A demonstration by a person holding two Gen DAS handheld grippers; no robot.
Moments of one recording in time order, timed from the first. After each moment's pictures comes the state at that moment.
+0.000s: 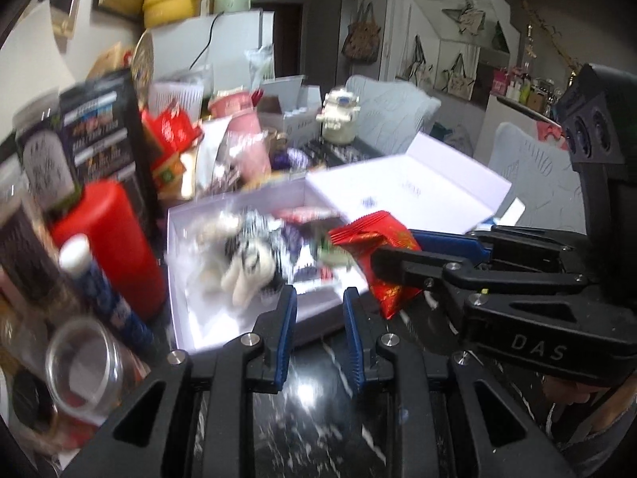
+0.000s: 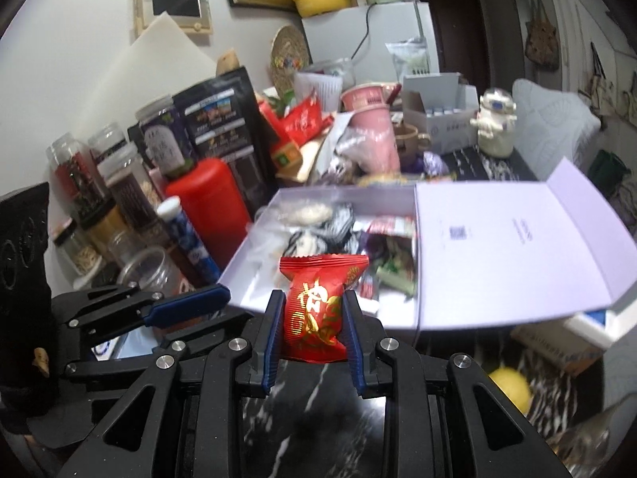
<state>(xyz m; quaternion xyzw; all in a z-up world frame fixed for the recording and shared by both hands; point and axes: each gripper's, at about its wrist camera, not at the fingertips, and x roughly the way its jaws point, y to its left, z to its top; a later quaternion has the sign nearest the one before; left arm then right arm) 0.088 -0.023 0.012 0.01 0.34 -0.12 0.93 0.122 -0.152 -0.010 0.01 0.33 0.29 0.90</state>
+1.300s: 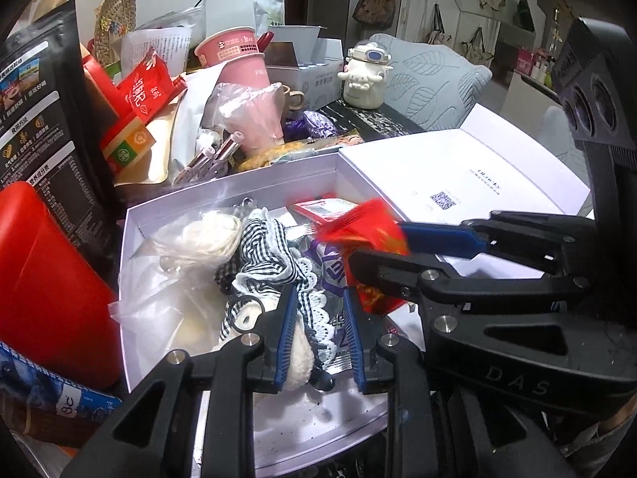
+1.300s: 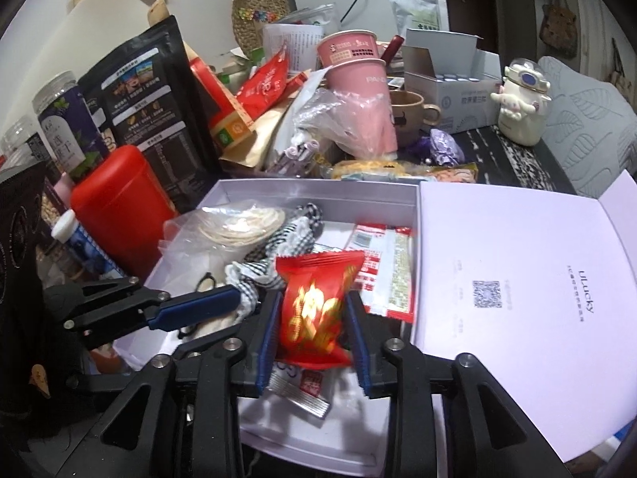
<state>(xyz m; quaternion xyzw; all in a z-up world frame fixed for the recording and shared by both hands) 0.208 -0.015 -0.052 0.01 0.41 -0.11 0.91 0.248 -0.122 -0.063 -0.02 0.39 0.28 0.88</state>
